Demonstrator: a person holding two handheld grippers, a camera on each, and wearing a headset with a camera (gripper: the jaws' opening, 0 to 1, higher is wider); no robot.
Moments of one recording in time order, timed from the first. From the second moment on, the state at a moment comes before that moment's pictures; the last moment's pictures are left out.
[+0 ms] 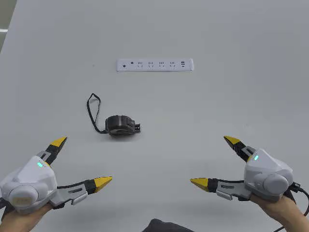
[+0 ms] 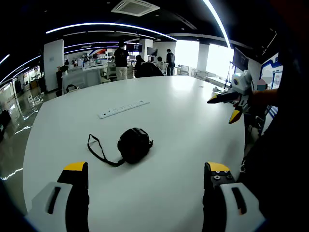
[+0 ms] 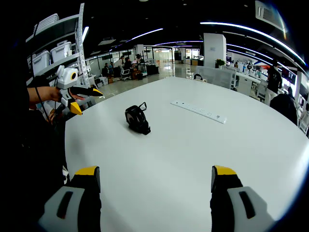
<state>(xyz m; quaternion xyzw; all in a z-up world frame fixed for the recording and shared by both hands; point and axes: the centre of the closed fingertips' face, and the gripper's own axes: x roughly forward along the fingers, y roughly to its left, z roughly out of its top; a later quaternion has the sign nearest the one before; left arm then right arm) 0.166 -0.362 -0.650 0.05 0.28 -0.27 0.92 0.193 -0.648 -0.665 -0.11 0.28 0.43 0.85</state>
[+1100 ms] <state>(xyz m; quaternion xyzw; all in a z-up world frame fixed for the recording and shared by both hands) 0.174 -0.359 -0.652 0.06 0.28 -0.26 0.92 0.196 -0.645 -0.665 -0.11 0.28 0.45 0.84</state>
